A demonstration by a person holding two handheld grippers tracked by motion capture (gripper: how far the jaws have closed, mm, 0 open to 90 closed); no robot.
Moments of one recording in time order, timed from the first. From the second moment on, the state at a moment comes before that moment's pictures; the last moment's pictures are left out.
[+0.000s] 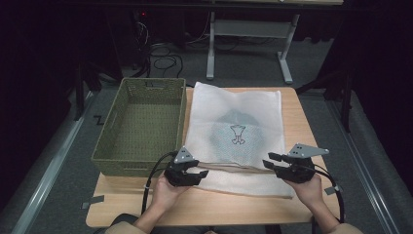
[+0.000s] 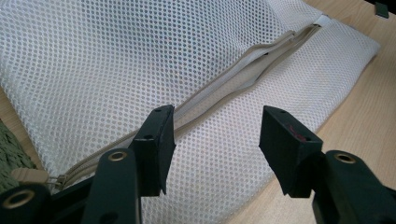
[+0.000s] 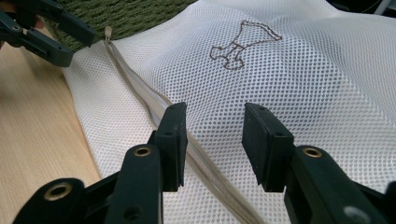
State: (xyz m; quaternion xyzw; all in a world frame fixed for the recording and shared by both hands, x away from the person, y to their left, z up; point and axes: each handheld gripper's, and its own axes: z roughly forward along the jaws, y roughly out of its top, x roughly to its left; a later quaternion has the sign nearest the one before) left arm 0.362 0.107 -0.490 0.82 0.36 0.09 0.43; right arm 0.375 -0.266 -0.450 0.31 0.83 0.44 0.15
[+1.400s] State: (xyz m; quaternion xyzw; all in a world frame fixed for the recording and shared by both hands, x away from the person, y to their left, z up) left arm 0.361 0.104 -0.492 0.83 0.36 0.10 0.42; right arm 0.367 -0.290 -0.487 0.36 0.81 0.43 0.16
